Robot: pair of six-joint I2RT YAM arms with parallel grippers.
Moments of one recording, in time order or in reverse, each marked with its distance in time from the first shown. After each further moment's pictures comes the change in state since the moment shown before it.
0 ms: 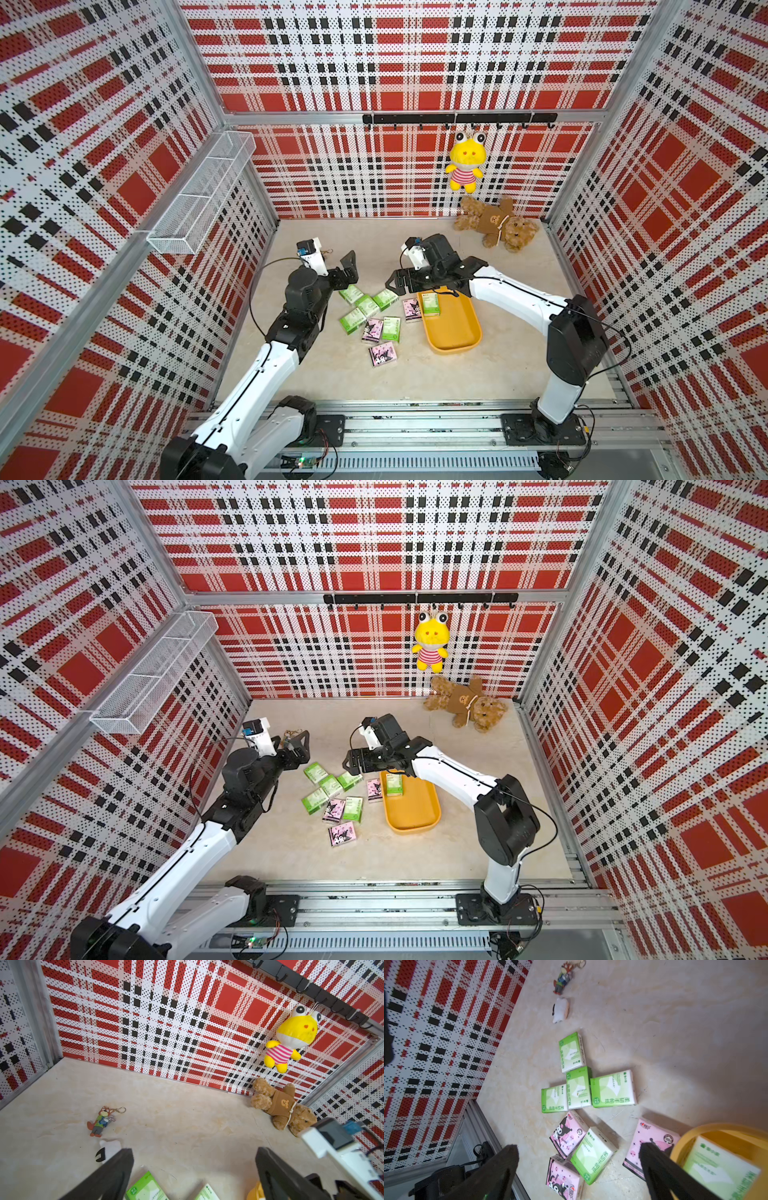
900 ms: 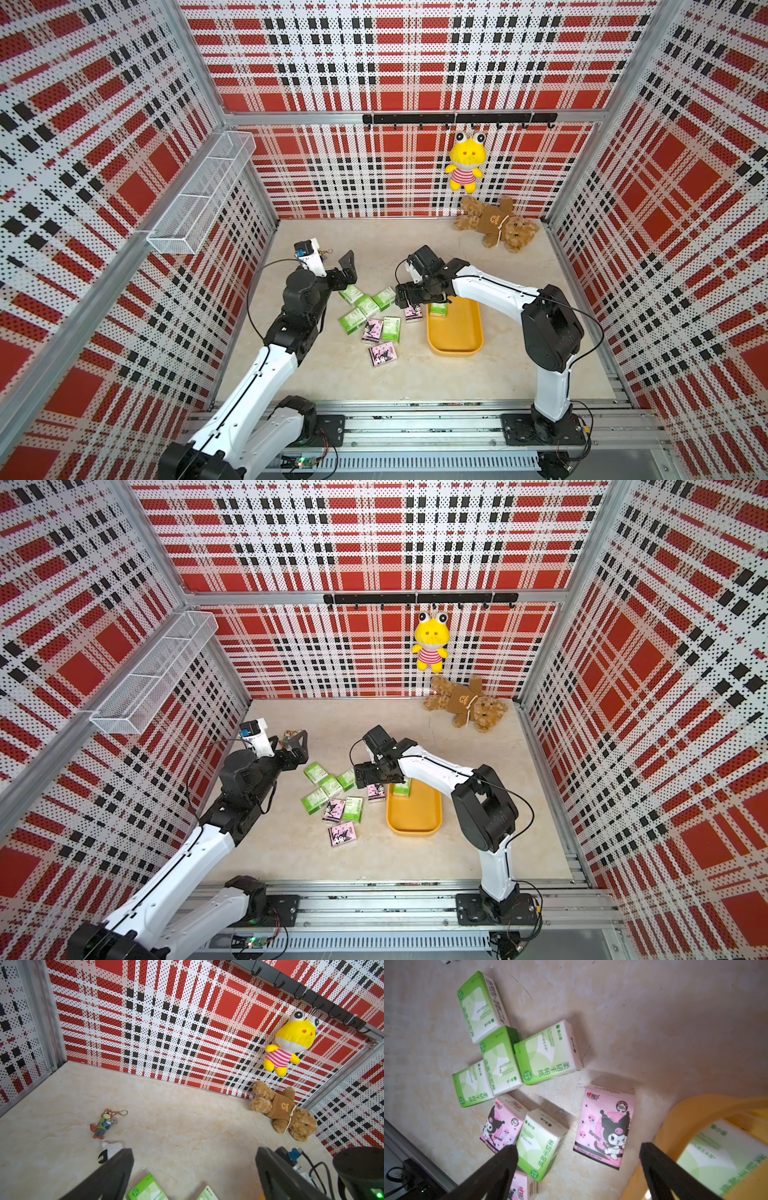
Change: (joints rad) left arm -0.002 -0.024 -0.006 -0.002 -0.014 0.003; right arm 0.023 0.121 0.061 -0.237 0.190 0.000
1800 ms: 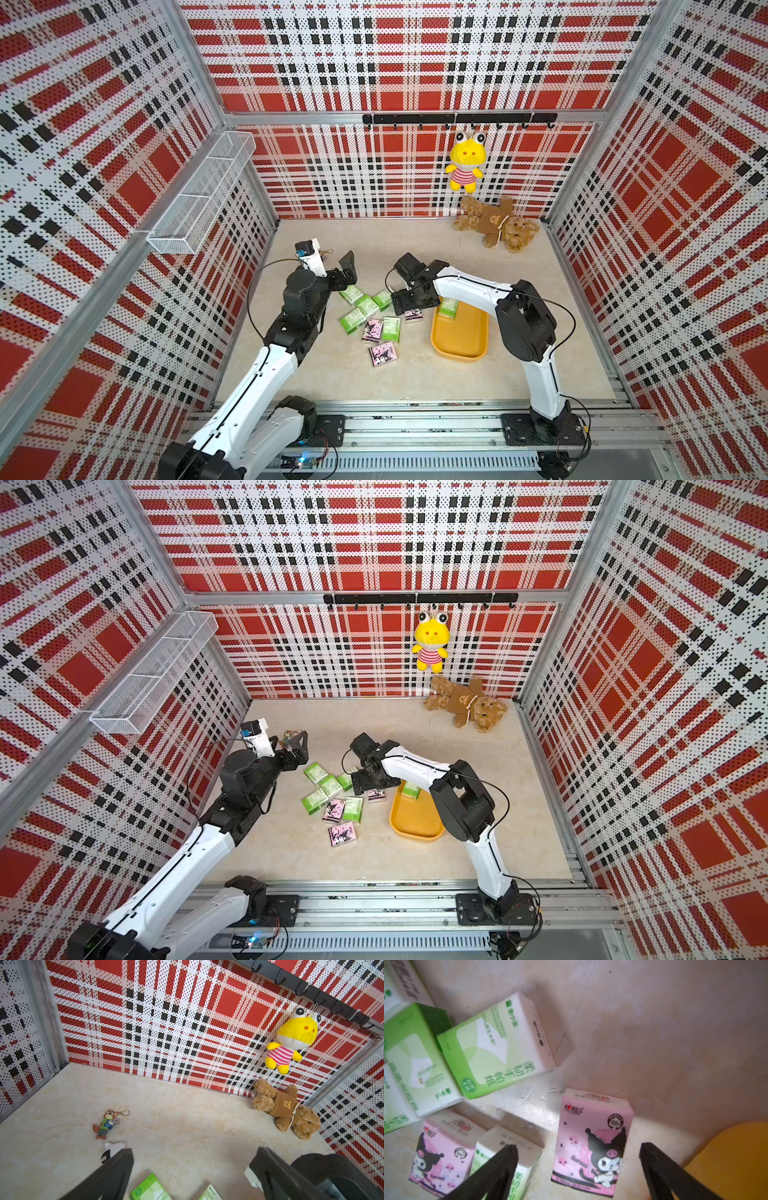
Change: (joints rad) left arm 0.000 0.002 0.000 -0.004 -0.002 0.020; right arm 0.047 0.177 0.150 -0.138 0.147 0.028
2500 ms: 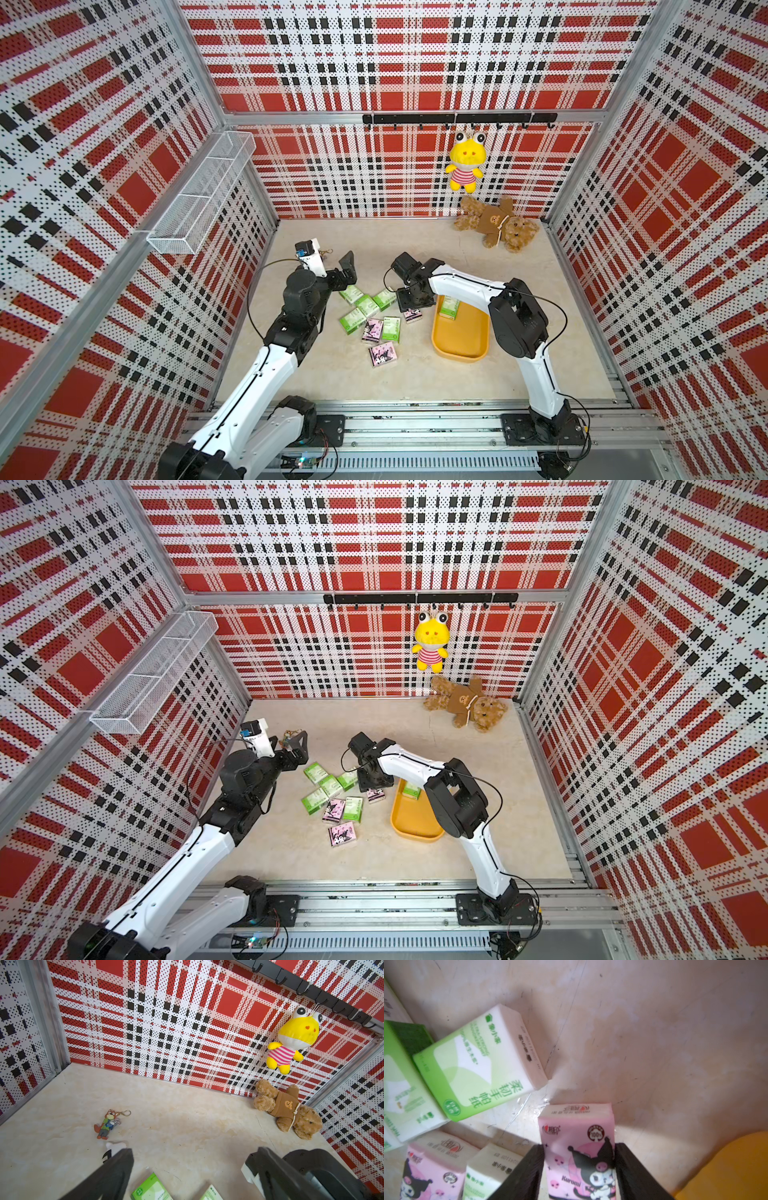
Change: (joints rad) left arm 0.000 -0.001 -0.003 0.000 -0.005 0.003; right arm 0.000 0.054 0.065 -0.039 0.021 0.034
